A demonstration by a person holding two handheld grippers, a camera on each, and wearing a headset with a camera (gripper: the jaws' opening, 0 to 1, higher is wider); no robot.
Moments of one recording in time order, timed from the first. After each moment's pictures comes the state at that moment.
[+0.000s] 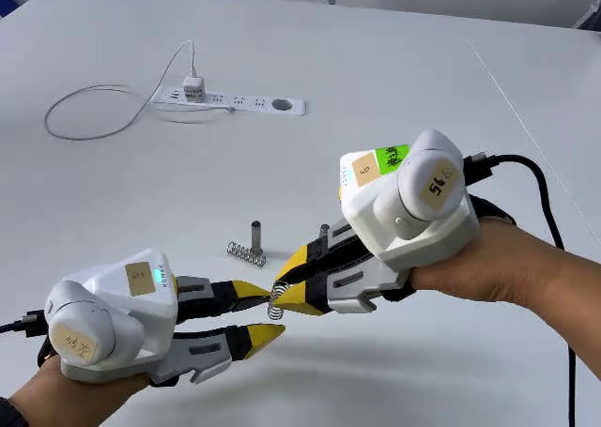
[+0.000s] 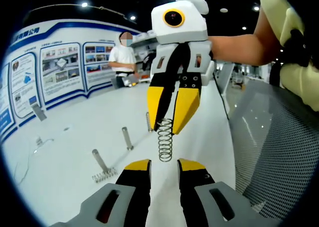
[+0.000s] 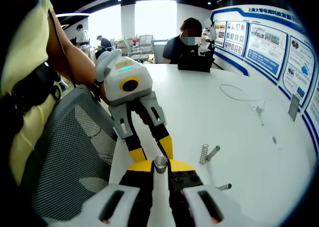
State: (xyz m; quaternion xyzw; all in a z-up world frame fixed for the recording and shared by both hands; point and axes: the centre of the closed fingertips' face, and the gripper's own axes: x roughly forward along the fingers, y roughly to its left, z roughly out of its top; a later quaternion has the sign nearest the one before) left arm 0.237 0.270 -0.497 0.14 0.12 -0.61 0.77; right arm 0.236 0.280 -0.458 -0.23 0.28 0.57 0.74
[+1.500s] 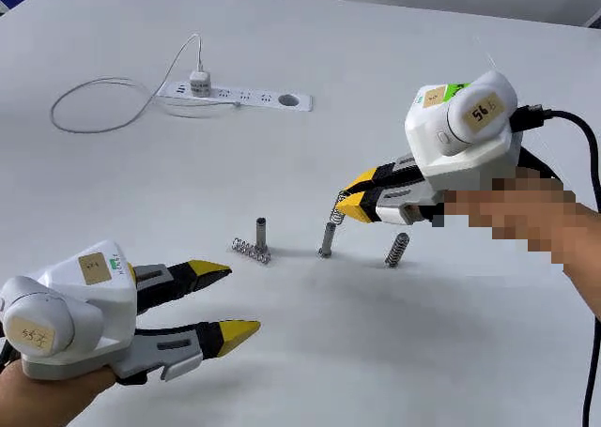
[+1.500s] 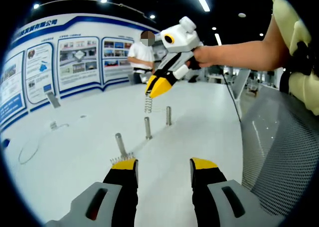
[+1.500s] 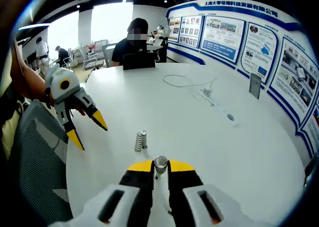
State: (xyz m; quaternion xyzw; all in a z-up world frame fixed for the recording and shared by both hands) left arm 0.257 0.303 -0.500 0.11 0.14 -0.56 0.81; right arm 0.334 0.201 -0.454 -0.21 0.29 0.41 0.84
